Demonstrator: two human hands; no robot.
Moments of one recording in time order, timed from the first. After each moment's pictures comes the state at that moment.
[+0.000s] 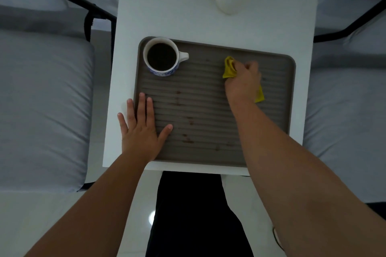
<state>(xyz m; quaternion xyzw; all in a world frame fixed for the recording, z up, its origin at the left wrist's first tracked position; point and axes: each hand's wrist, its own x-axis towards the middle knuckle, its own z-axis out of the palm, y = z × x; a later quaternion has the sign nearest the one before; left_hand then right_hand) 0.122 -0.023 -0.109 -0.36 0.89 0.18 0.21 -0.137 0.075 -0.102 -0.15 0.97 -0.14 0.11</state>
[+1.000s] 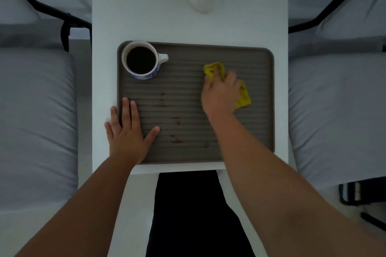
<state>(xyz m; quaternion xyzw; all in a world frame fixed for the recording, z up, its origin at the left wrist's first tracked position) 0.119 -0.025 -0.108 -0.38 0.87 0.22 0.22 -0.098 0.092 -0.104 -0.13 0.99 -0.09 0.07</state>
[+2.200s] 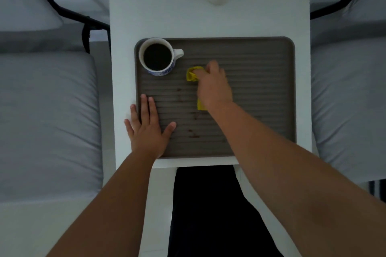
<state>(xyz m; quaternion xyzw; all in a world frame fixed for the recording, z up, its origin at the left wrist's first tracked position) 0.115 -0.022 -0.100 -0.39 0.86 0.23 0.22 -0.080 0.055 -0.095 -0.33 0.91 -0.11 0.22</state>
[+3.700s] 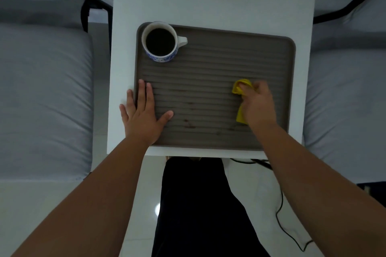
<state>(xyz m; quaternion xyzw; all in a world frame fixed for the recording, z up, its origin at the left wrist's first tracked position) 0.119 -0.025 -0.103 -0.40 0.86 0.24 0.20 -0.097 0.179 -0.093 -0.26 0.94 -0.13 0.20</state>
